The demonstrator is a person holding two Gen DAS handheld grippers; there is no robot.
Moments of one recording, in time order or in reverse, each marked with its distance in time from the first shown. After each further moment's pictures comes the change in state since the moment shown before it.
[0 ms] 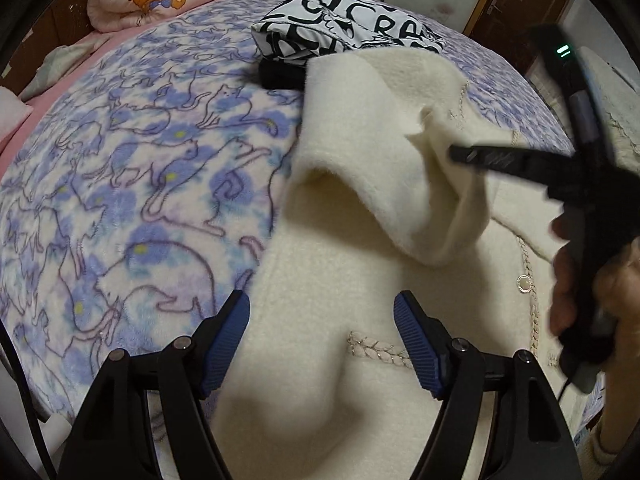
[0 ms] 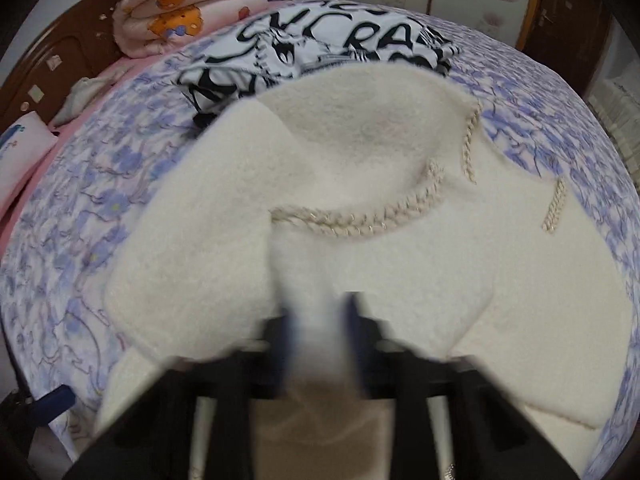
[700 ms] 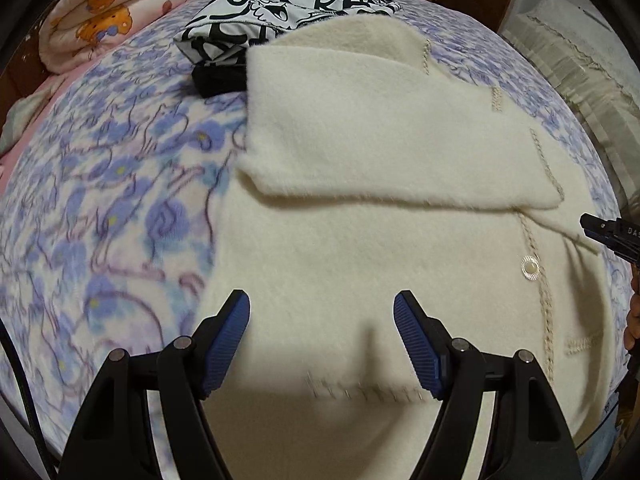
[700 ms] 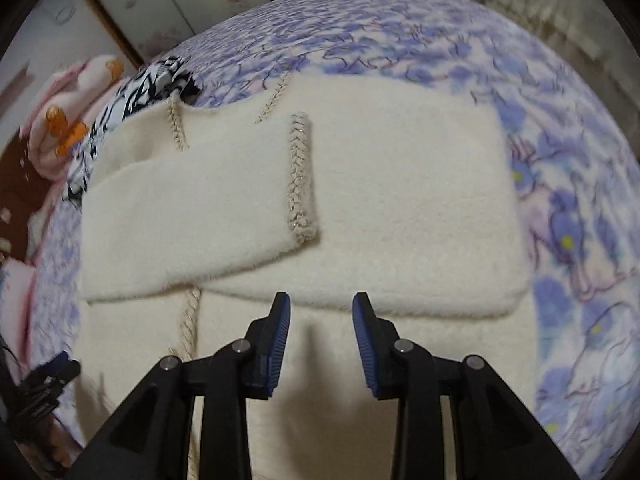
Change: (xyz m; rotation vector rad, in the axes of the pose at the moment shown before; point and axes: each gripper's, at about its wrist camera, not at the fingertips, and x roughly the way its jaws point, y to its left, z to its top) left arm 0.039 -0.040 0.021 0.175 0.047 0.011; right arm -0.041 -0.263 -0.132 0.551 0.025 0.061
